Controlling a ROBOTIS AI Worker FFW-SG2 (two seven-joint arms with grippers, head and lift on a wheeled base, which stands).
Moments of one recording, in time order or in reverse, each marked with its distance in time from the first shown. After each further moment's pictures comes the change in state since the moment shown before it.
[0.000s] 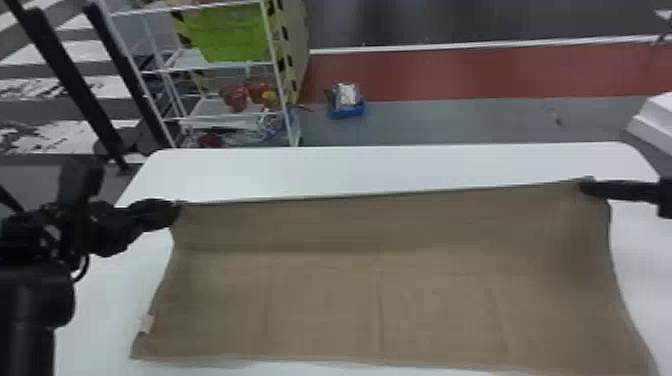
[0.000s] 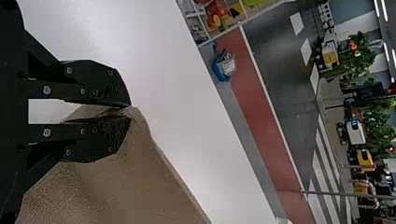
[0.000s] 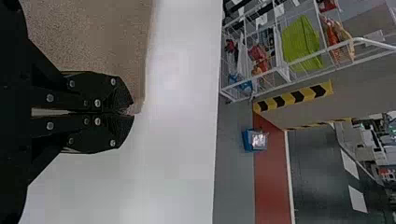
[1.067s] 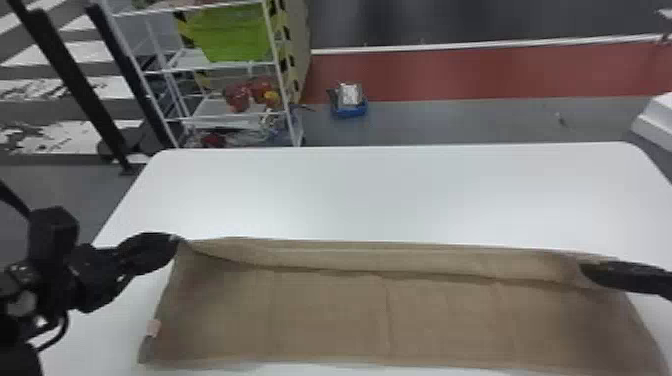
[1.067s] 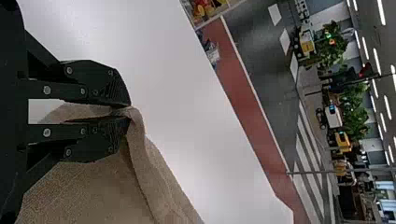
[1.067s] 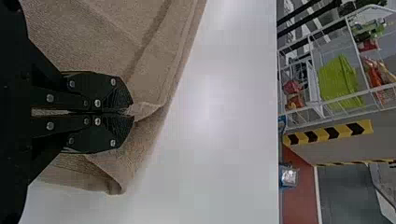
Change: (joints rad) left arm 0.294 -0.092 0.098 -0.293 0.102 -0.106 -0.053; right arm 0.410 -0.032 -0.008 -0.370 -0.086 0.020 0.110
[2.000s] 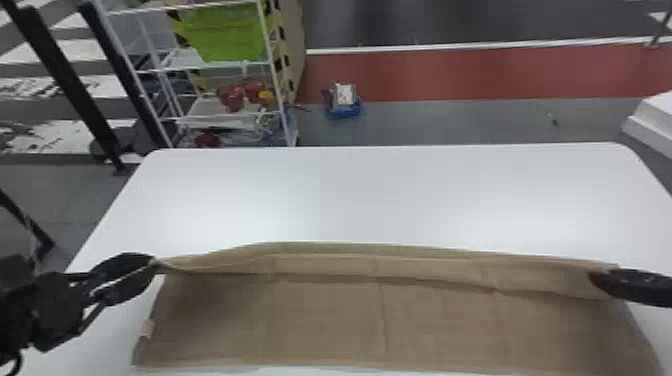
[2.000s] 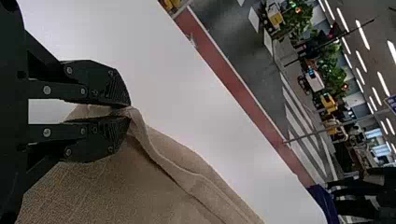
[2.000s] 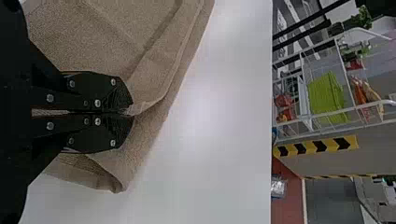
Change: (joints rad) left arm 0.132 0.002 0.095 0.001 0.057 -0.346 -0.060; right arm 0.069 -0.003 -0.086 -0.015 -0.038 -0.109 0.082
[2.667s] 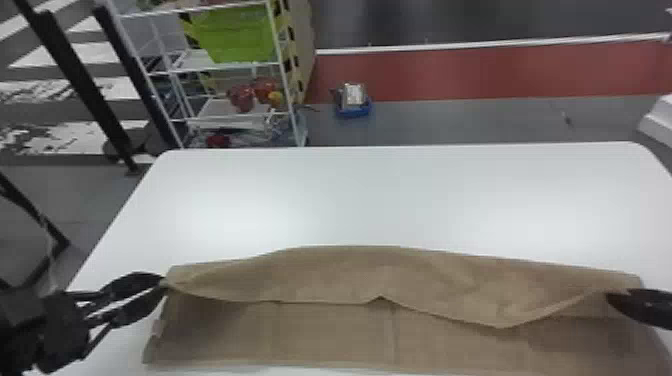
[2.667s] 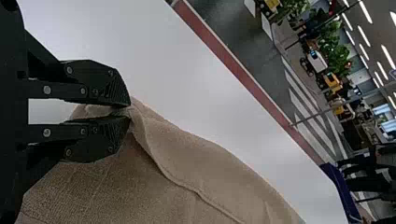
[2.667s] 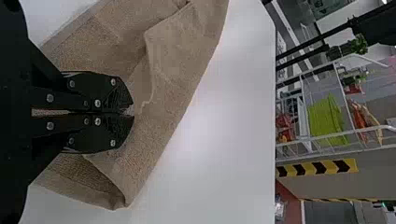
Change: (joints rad) left arm 0.082 -0.003 0.023 -0.016 -0.003 -0.114 -0.020; right arm 0.082 -0.006 -0.031 -0.040 -0.036 -0.065 0.073
